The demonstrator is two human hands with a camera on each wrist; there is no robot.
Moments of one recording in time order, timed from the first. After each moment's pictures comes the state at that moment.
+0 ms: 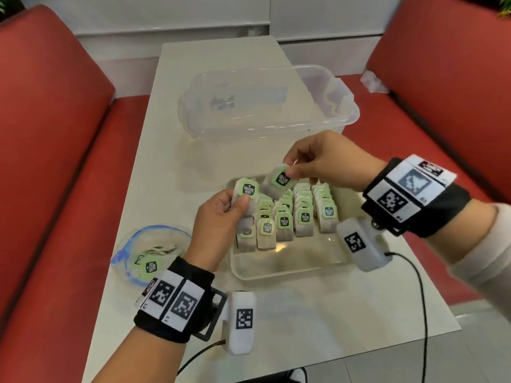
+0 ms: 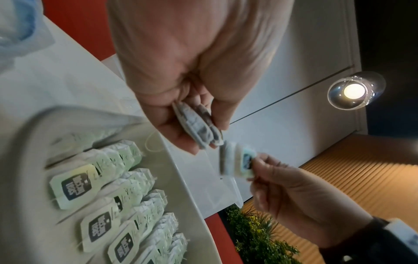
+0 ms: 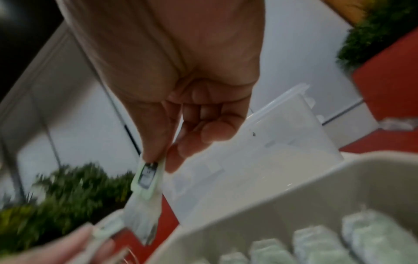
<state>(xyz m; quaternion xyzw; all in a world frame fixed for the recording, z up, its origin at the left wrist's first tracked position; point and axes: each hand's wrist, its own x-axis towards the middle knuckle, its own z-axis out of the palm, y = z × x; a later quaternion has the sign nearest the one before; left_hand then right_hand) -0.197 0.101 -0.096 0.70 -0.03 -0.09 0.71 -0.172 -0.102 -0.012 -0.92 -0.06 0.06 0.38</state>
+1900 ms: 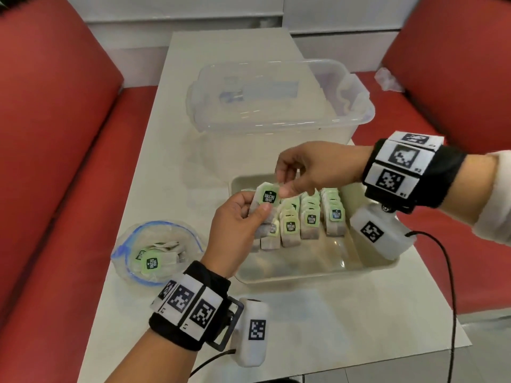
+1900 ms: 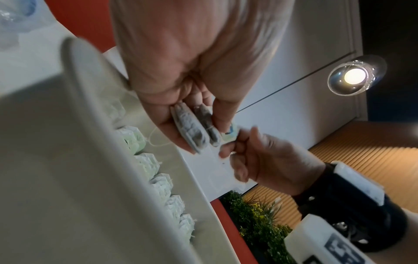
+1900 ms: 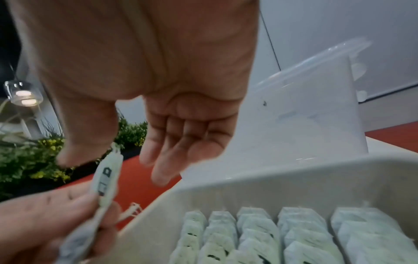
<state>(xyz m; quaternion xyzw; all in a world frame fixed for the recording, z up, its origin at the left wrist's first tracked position) -0.204 0.084 -0.104 0.68 -0.02 -0.08 0.73 -0.144 -0.092 -0.015 -0.91 -0.17 0.25 0.28</state>
